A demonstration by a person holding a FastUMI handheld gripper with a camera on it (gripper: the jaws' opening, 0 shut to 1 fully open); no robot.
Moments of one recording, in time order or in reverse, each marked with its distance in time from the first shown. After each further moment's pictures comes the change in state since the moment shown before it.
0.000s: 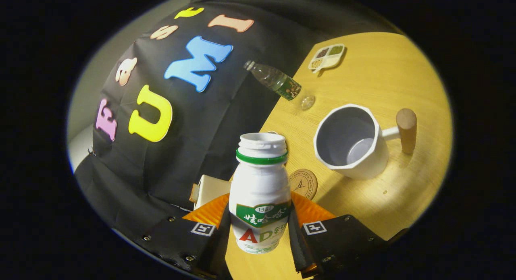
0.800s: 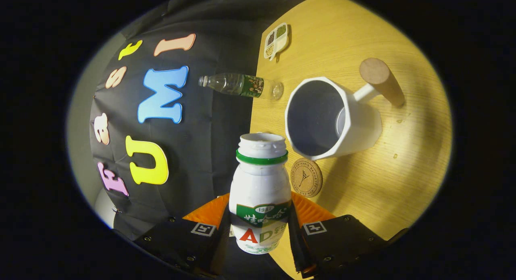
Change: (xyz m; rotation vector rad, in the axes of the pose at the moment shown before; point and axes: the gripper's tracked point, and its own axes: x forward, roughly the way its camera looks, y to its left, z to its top) arm 0.006 -0.001 0.011 0.397 -0.008 0.000
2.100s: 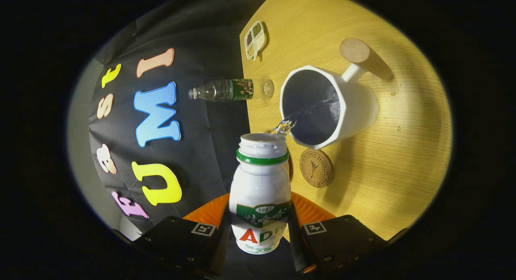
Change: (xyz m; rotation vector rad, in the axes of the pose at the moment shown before) arm 0.007 0.008 -0.003 0.195 -0.012 0.027
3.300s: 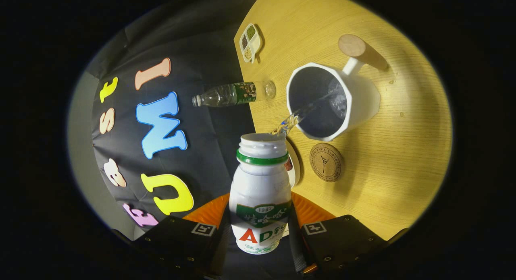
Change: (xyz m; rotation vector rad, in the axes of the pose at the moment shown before) arm 0.004 0.009 -0.006 0.108 -0.032 0.044
